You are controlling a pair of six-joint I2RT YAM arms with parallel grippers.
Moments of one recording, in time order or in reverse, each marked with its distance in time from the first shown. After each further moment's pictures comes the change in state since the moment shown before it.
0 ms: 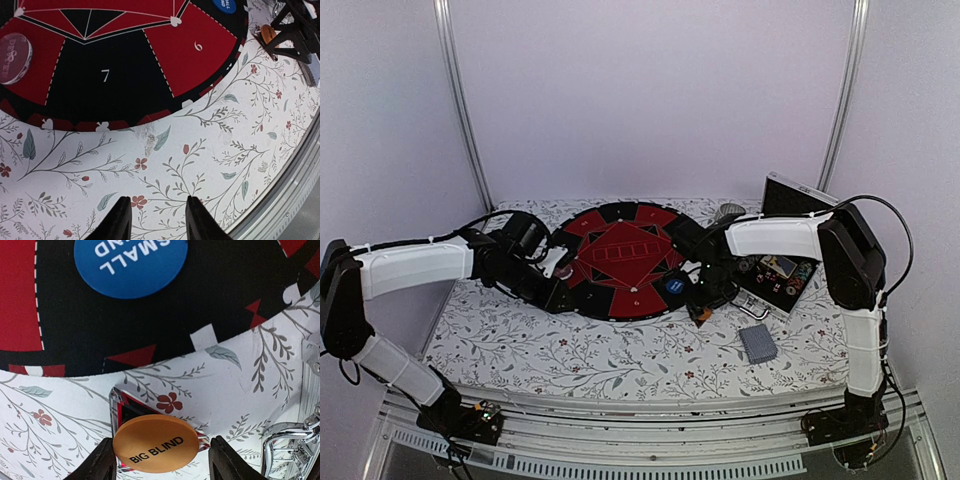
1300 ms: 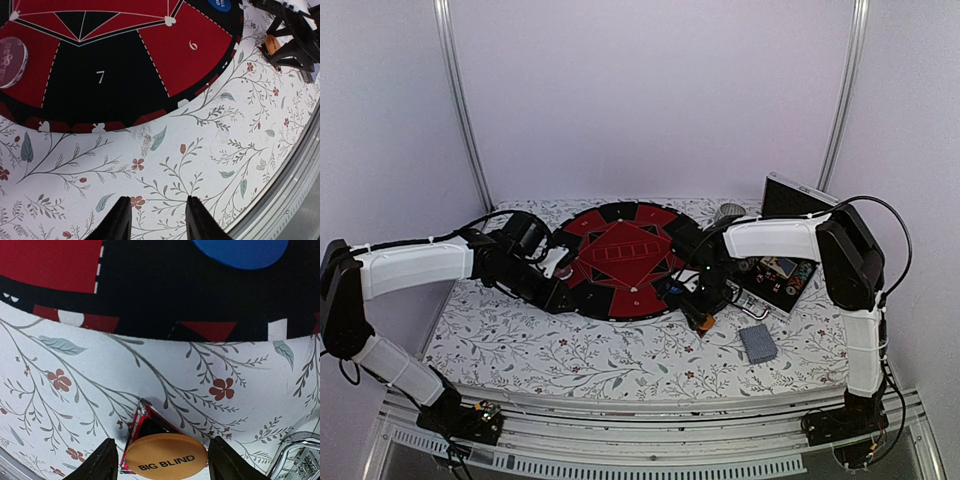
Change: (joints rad) left arm 0.000 0.000 0.000 0.003 0.015 0.017; right arm 0.008 0.000 -0.004 -0.042 -0.108 -0.200
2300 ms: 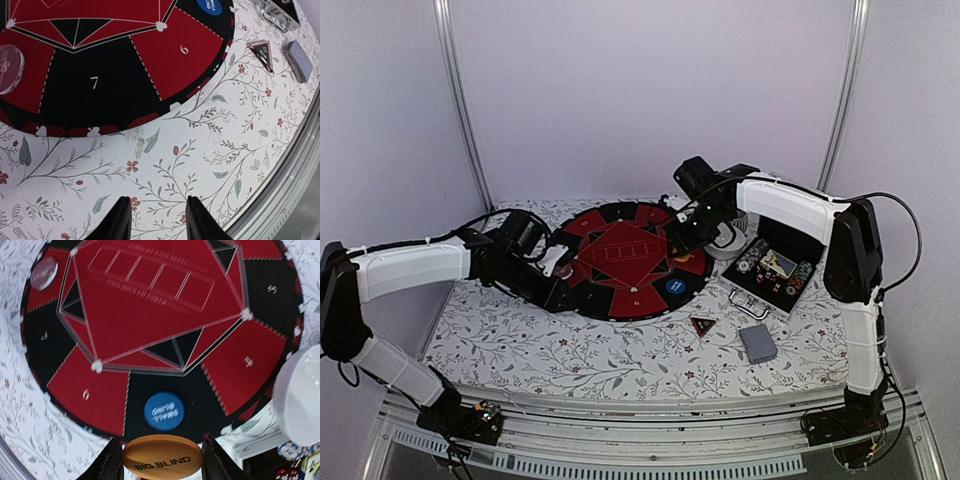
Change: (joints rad) left arm 0.000 -0.014 -0.002 0.009 0.023 0.006; right arm -0.084 0.027 0.370 0.044 -0.023 0.003
